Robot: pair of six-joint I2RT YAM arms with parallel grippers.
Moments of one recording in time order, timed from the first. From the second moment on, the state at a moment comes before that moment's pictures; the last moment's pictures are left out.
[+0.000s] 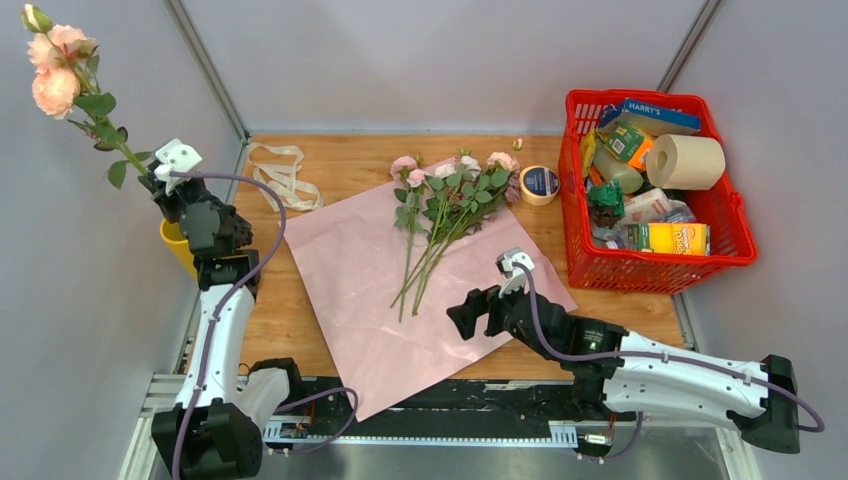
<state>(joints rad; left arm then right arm) 0.14 0.94 0.80 0.66 -0.80 0.45 1.22 0.71 0.52 -0.21 0.45 0.59</state>
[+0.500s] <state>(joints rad) 0.14 0.86 0.85 0.22 -0.75 0.15 1.22 0.86 0.59 -0.21 0.41 0.61</state>
